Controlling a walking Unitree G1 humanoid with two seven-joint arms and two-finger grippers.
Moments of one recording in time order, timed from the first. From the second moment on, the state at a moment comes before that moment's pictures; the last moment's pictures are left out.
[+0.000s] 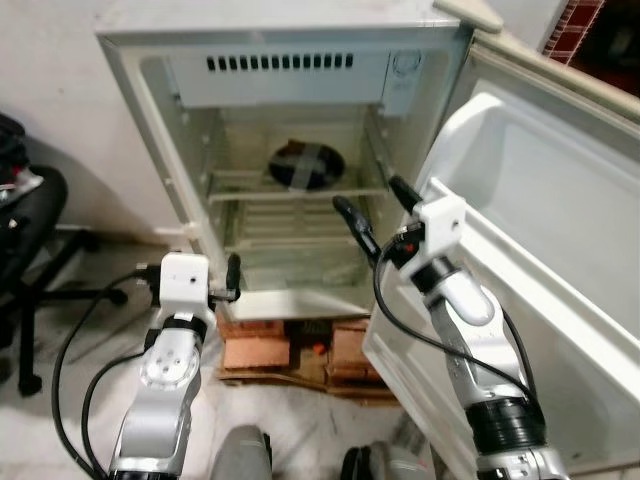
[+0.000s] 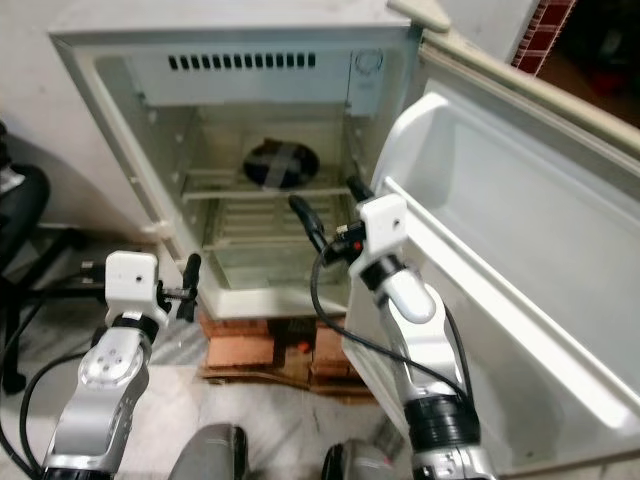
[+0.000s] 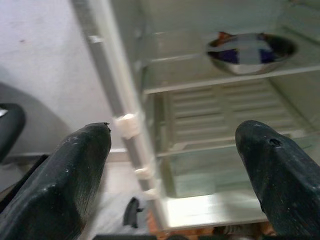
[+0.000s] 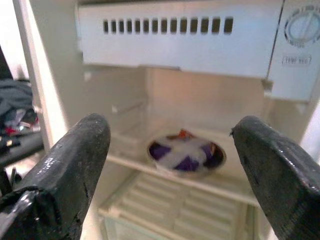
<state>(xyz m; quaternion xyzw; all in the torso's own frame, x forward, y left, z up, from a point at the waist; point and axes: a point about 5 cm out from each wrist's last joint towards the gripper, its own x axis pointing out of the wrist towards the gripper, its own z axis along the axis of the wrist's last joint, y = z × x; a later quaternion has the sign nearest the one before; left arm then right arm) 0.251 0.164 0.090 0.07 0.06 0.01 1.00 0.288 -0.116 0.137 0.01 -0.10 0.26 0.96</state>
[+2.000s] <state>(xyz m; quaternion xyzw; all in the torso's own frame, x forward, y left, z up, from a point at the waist) 0.260 0.146 0.095 0.03 0.02 -0.03 1.00 0.289 -0.162 0.113 0.04 -0.04 0.03 1.00</state>
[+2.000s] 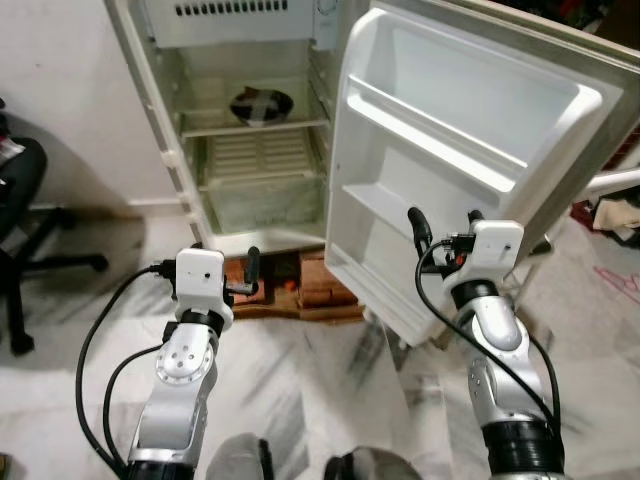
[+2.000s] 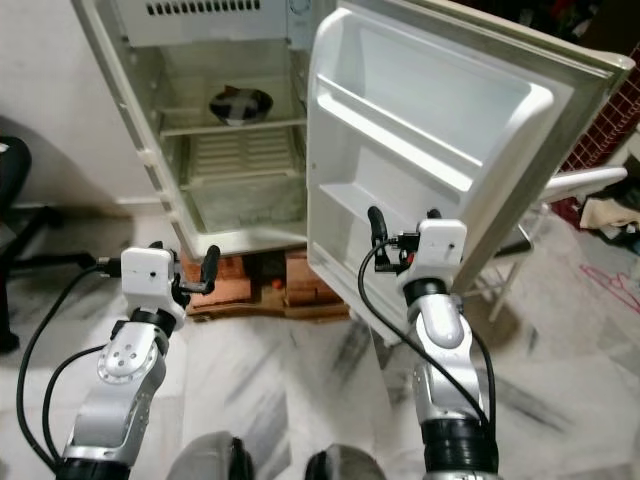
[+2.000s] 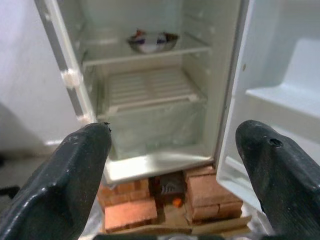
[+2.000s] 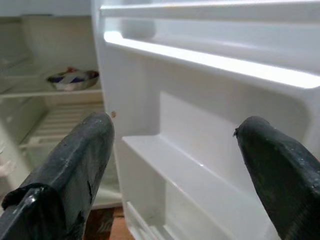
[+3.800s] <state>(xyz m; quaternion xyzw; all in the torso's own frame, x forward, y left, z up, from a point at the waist) 0.250 0.184 0.085 -0.02 0.08 0.11 0.99 0.333 -0.124 0.142 0.08 -0.07 0.09 0.99</state>
